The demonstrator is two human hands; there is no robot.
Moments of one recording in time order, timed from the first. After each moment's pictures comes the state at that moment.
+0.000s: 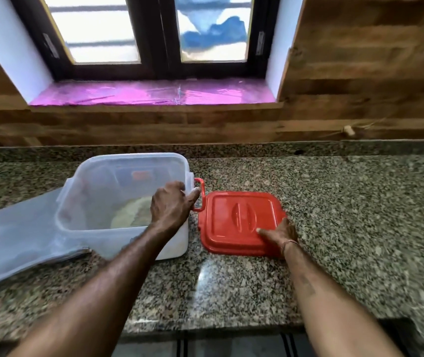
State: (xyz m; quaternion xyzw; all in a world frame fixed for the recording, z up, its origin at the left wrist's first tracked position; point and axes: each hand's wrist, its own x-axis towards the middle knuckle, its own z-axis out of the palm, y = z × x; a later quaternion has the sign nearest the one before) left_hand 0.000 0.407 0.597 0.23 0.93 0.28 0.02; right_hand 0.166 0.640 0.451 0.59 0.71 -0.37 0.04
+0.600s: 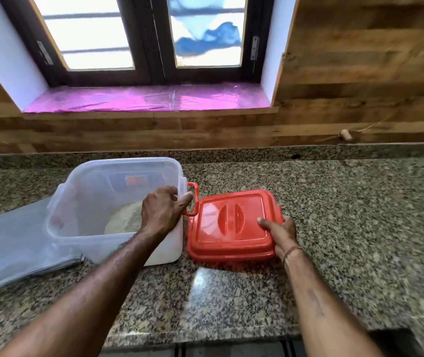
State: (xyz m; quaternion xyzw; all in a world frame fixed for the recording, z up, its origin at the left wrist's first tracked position) left_hand -0.008 0.414 0.595 0.24 0.93 0.30 0.00; right_hand 0.169 0.651 0.468 0.54 0.50 -0.65 -0.18
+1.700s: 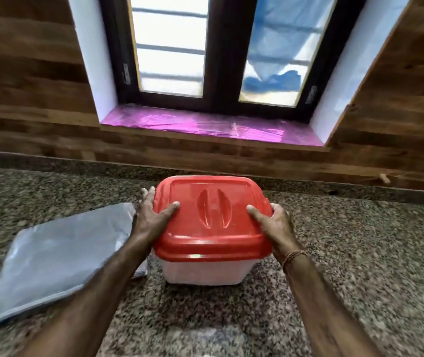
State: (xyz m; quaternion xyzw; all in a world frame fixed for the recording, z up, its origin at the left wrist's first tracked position) left_hand -0.145 0.216 0.609 0.13 0.83 0.52 0.13; right_hand 0.007 0.475 0.575 0.42 0.71 -0.52 -0.21
